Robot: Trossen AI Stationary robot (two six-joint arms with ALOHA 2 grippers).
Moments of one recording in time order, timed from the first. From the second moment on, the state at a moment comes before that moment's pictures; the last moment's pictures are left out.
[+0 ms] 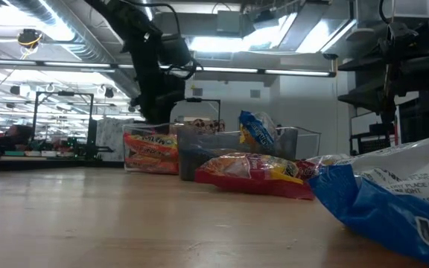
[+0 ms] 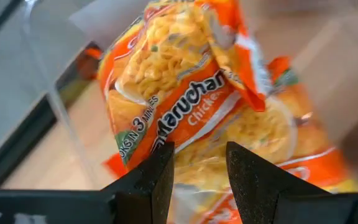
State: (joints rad) left arm 0.56 1.66 1.19 -0.64 -0.20 -0.12; right arm -0.26 0.04 0.01 0.04 0.16 0.68
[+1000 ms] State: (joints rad) left arm 0.52 1.61 1.26 -0.36 -0.25 0.01; right arm -0.26 0.04 0.01 0.04 0.18 0.67
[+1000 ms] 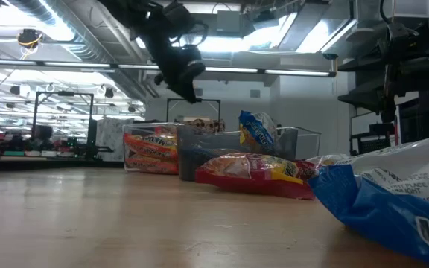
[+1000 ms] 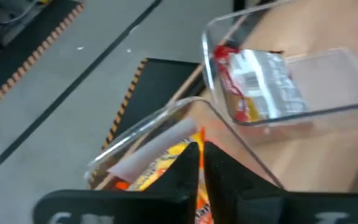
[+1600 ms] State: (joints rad) left arm 0.54 1.68 1.03 -0.26 -0.22 -0.16; right arm -0.26 0.04 0.01 0.04 0.17 0.67
